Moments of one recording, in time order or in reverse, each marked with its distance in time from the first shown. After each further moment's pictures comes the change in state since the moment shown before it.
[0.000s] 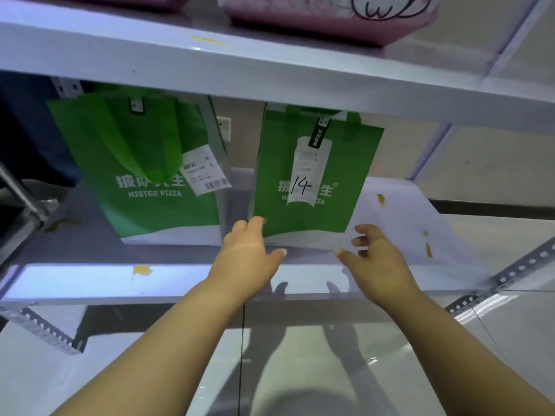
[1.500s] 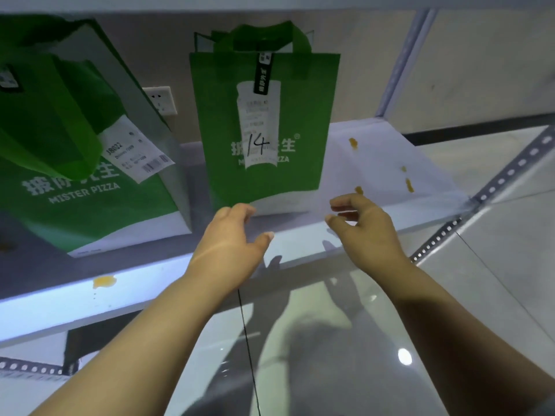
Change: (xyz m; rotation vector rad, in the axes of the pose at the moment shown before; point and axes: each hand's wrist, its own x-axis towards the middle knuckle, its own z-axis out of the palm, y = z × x) left_hand 0.009 -0.009 0.024 0.038 -0.145 0.112; right_hand -0.005 0.036 0.023 0.228 0.172 0.036
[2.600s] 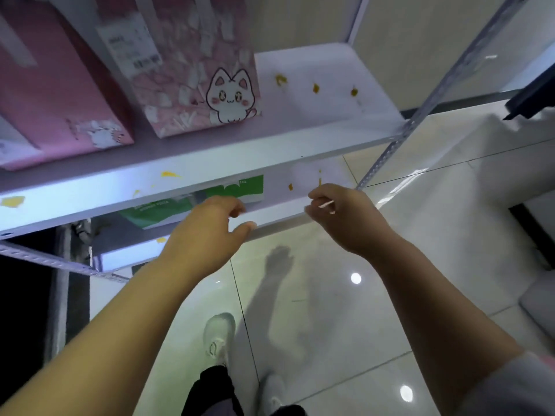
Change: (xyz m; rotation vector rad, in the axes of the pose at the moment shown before) left_hand -0.156 0.299 -0.286 0.105 -0.213 0.084; right_hand -0.106 -0.320 -0.315 -0.310 -0.299 -0.004
